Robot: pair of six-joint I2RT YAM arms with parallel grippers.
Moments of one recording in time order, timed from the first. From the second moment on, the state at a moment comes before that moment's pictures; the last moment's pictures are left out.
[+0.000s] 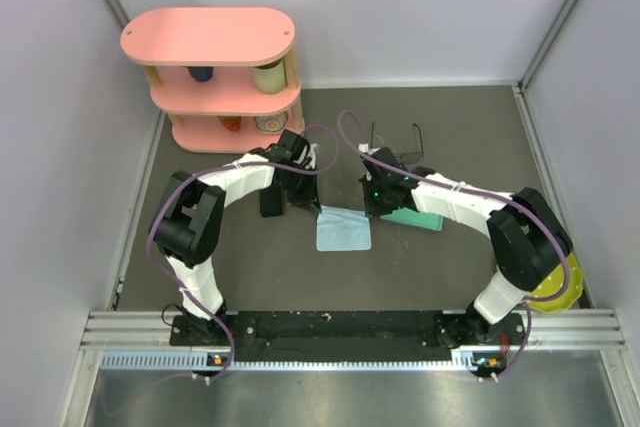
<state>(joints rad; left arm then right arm) -0.48 1.84 1.20 -0.49 0.38 -0.42 0.68 1.64 1.03 -0.40 0.02 0.43</state>
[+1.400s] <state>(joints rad) -0.52 1.65 1.07 -0.46 0.42 -0.43 0.68 1.62 0.98 -0.45 -0.12 0.45</state>
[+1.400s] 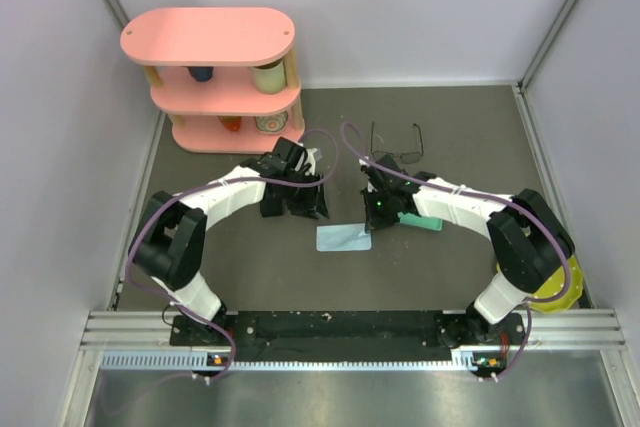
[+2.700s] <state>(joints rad) -0.51 1.81 1.02 -0.40 0.45 -0.63 0.69 1.77 1.00 -0.28 -0.21 0.65</state>
